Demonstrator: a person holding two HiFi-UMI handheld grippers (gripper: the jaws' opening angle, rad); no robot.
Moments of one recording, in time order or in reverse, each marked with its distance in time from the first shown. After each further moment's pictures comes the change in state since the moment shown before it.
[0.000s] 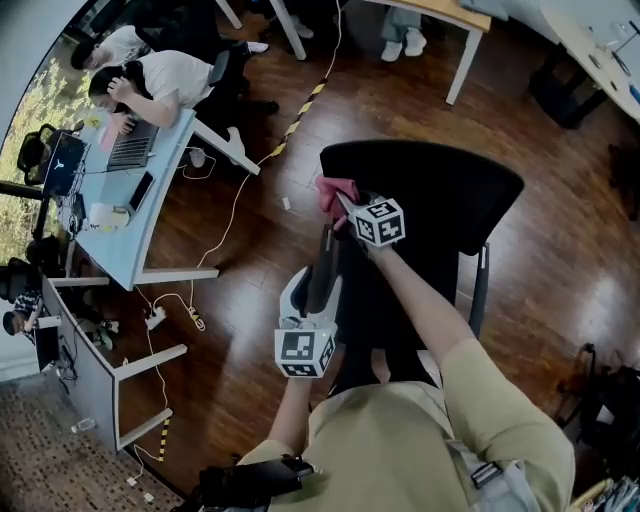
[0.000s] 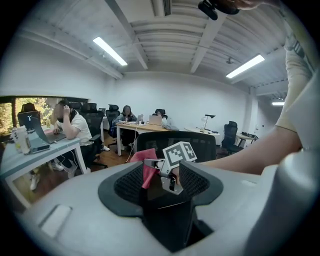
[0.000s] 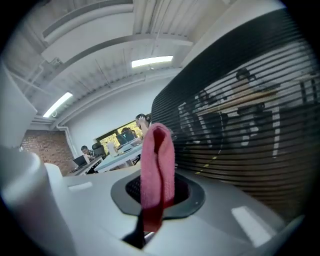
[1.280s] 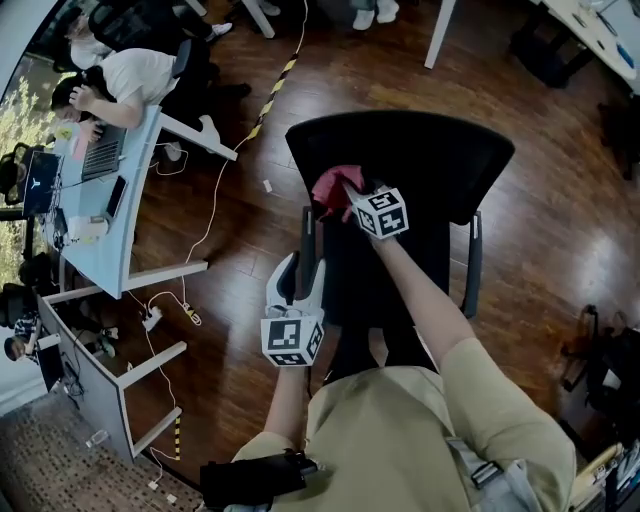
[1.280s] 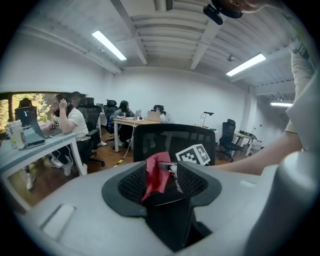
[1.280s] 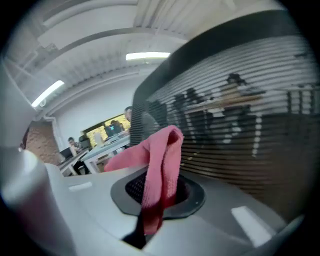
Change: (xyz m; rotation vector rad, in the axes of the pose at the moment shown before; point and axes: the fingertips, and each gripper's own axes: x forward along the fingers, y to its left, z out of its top) left arm 0.019 0.004 -0.021 -0.009 0.039 -0.027; right arm -0.044 -0.047 -0.044 -0.019 0.048 -0.132
